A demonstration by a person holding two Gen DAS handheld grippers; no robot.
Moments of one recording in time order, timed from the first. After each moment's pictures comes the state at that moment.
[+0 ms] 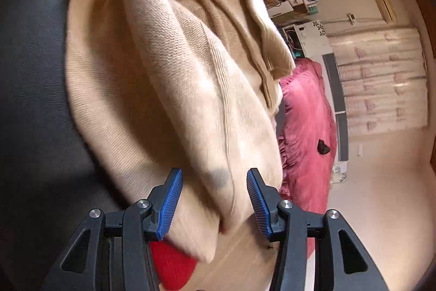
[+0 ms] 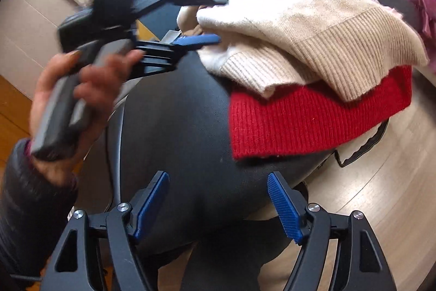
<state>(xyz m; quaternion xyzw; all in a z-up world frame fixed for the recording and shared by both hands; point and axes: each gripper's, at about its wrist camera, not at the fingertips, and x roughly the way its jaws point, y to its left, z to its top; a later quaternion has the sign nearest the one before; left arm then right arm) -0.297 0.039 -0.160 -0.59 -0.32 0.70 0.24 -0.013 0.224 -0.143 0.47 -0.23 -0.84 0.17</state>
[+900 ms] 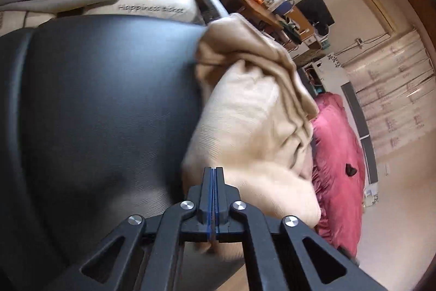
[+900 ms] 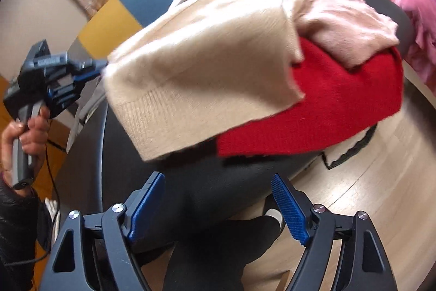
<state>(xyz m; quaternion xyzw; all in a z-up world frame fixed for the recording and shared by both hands) -0.180 -0.182 -0.105 -0.51 -0.28 0.80 0.15 -0.009 0.193 -0.138 0.48 -0.18 -0.84 0.14</state>
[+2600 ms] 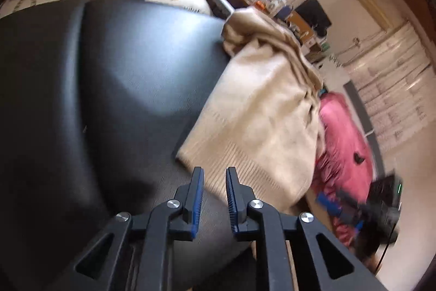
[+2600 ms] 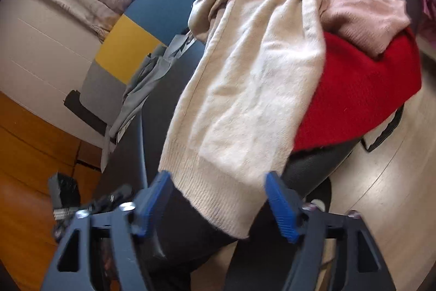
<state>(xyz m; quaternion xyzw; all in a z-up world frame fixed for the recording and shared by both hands) -0.052 -0.191 -0.121 -0.47 -0.25 0.83 0.15 -0.010 0.178 -0.116 0.47 -0.28 -0.82 0.19</state>
